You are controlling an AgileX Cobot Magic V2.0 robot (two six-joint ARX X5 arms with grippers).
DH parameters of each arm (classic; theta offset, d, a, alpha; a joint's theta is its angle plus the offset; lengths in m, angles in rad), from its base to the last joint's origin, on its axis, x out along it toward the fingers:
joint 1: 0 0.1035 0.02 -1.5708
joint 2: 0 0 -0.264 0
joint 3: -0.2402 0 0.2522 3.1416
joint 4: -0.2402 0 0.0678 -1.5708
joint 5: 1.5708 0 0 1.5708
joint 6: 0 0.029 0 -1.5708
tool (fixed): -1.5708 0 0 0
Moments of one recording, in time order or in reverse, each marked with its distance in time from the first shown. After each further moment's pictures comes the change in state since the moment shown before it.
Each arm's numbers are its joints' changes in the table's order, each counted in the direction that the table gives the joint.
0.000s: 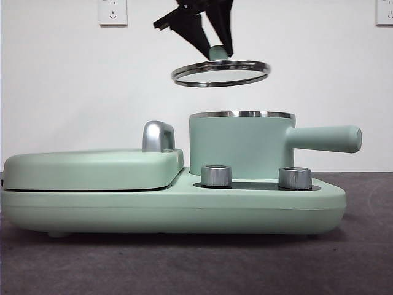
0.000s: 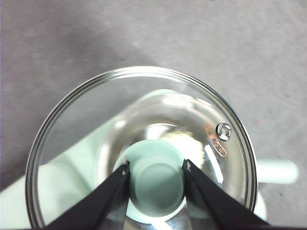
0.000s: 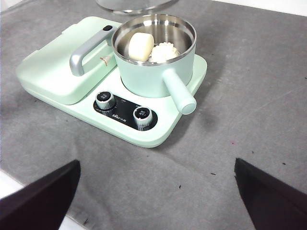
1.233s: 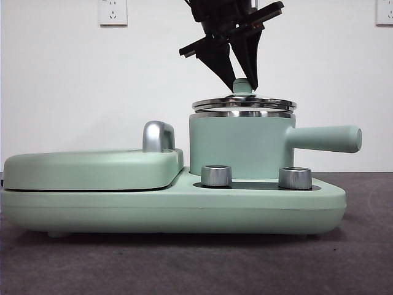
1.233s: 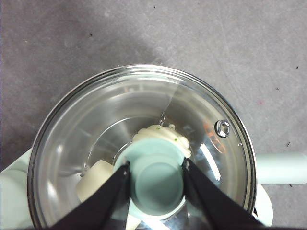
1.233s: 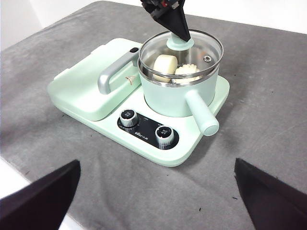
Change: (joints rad) left arm -0.069 0.108 -0.012 0.000 0.039 0.010; right arm 0.000 0.000 0.002 0.074 0.087 0.000
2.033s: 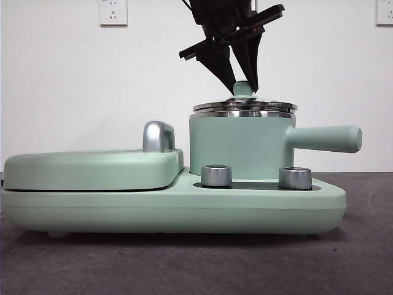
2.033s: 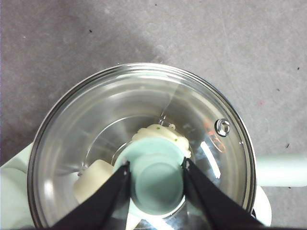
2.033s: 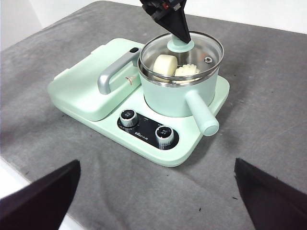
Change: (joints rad) left arm 0.001 0.007 0.000 -0.006 -0.003 -0.023; right arm 0.000 0.000 0.000 0.000 0.000 0.000
